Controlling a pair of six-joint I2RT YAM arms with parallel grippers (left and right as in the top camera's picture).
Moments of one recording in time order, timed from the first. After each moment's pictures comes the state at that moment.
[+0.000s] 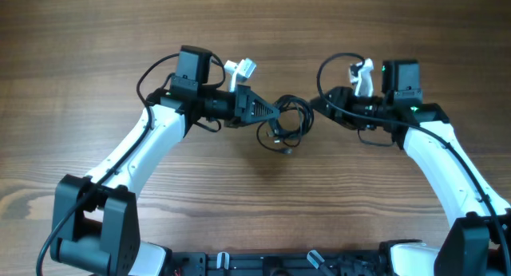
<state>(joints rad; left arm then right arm) -0.30 1.64 1.08 -0.35 1.20 -0.55 0.08 1.47 0.93 -0.41 -0.81 0.48</state>
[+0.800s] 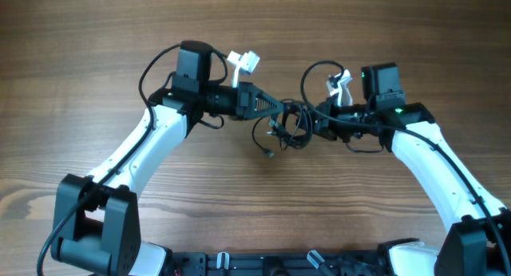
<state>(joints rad) -0.31 1.64 1.08 -0.26 1.17 -0.51 0.19 1.47 0.94 -0.57 -0.78 0.54</state>
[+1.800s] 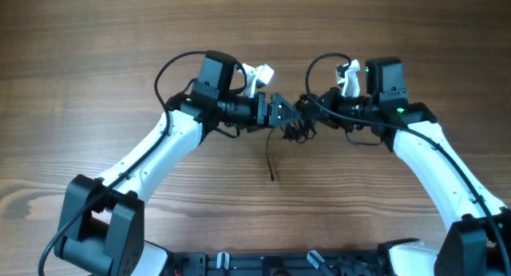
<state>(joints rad) -0.42 1.64 1.08 -0.31 0.95 -0.60 0.17 1.47 0.94 -0.40 -0.75 0.61</state>
